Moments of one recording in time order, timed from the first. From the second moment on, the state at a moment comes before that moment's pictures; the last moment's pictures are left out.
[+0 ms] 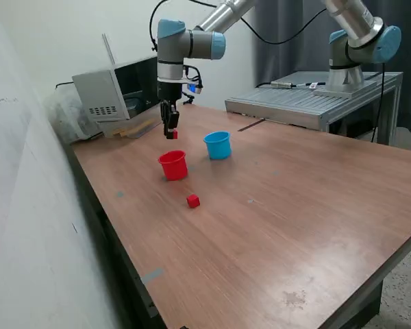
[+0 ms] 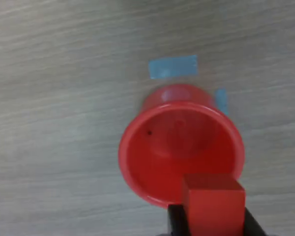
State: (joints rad) arm -0.23 -0.83 1.28 -2.31 -1.62 3.09
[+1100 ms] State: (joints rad) arm -0.17 -0.99 1.41 -2.30 -1.61 3.09
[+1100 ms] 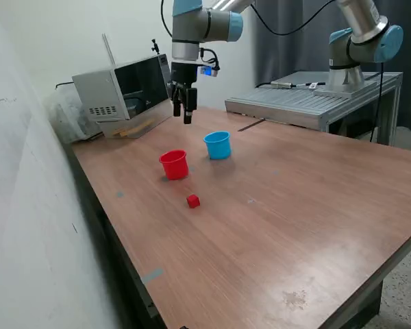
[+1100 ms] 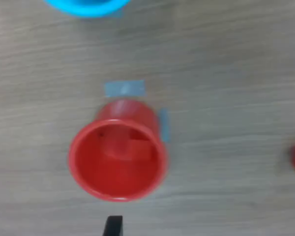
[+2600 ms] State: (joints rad) arm 0.03 -0.95 1.34 -2.33 -1.53 3.09
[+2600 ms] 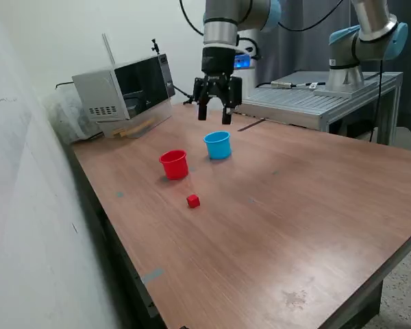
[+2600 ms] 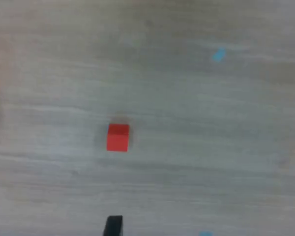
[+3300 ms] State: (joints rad) arm 0.01 -0.67 1.16 -2.40 -1.54 3.10
